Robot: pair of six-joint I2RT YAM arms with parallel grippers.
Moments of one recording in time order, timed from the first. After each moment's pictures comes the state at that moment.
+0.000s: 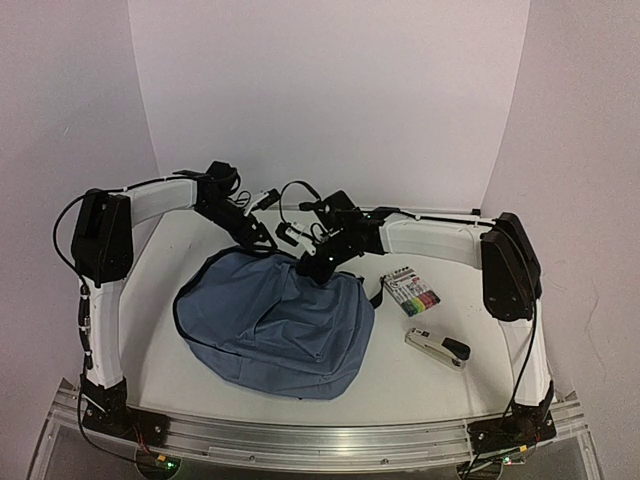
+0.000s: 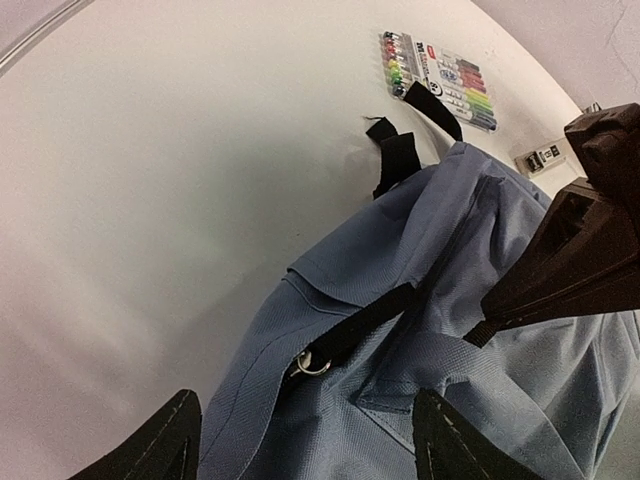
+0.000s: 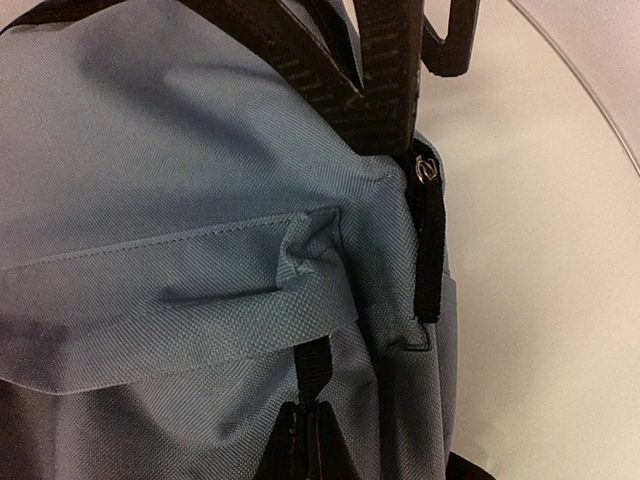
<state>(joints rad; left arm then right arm) -0.38 2.14 1.81 -0.75 0.71 0.43 0.83 2.19 1.82 -0.48 -0.18 -0.30</state>
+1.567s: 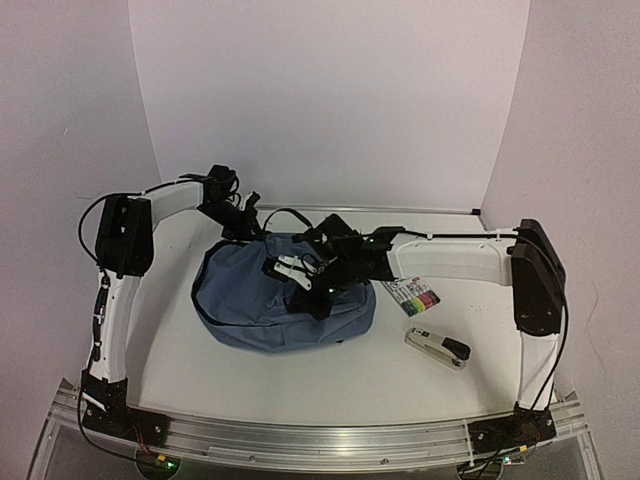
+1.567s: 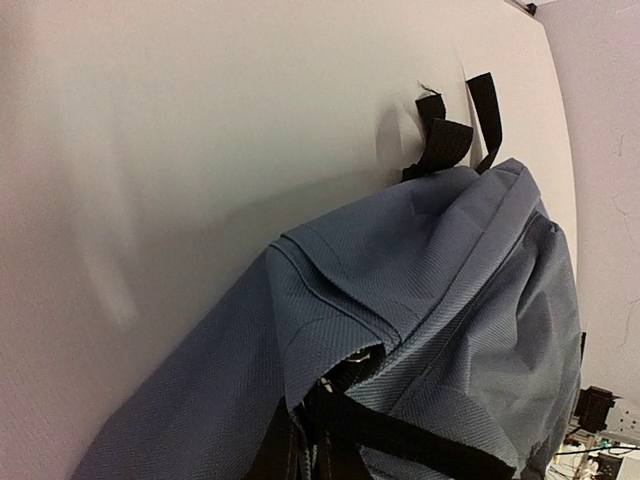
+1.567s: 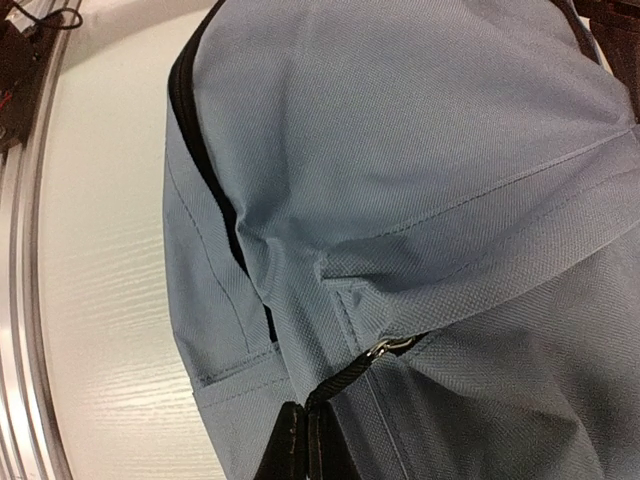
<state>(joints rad) -0.30 2.39 2.07 -0.75 0.59 -0.22 0.98 2.03 1.60 -0.49 -0.27 -0.30</state>
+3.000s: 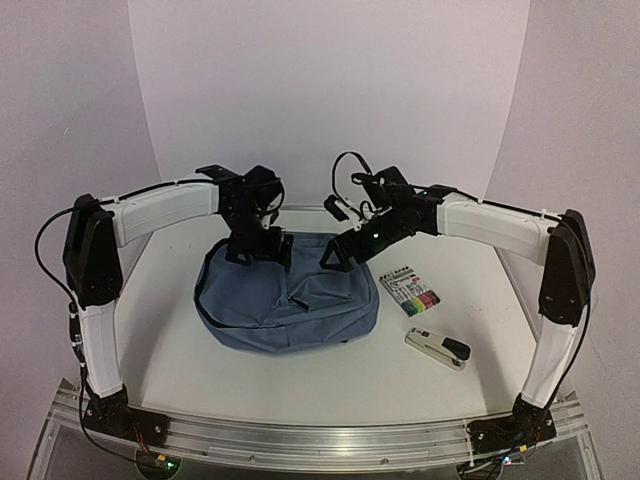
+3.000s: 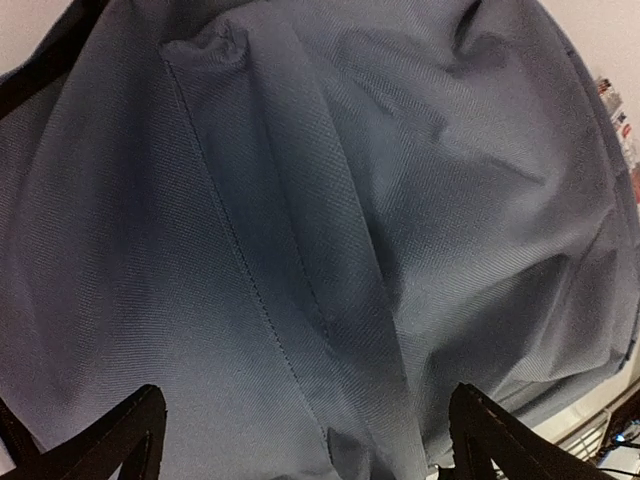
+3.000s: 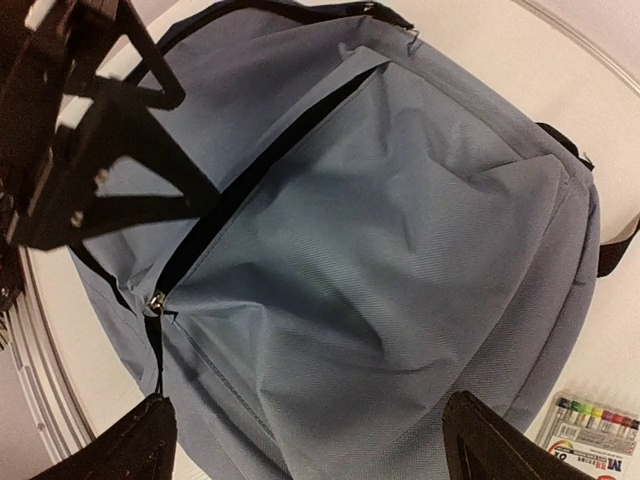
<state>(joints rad) -0.69 1.95 1.76 -1.00 0.05 -0.50 0.72 1.89 1.61 -0.59 -0.31 -0.01</state>
